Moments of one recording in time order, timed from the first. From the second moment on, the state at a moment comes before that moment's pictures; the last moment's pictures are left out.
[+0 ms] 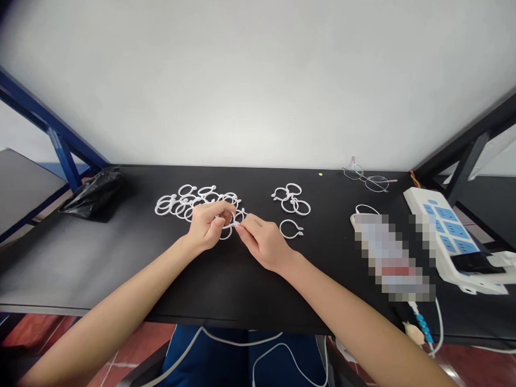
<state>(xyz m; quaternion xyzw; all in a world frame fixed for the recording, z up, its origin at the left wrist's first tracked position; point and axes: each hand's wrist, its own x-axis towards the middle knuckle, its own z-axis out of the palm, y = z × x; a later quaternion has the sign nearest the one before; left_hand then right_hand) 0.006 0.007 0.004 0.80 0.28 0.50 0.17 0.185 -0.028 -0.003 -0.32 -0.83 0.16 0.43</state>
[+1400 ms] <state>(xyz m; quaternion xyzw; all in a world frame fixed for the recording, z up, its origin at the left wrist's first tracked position) 0.007 0.002 0.010 0.81 0.27 0.47 0.23 0.181 -0.038 -0.007 -0.30 -0.82 0.26 0.40</state>
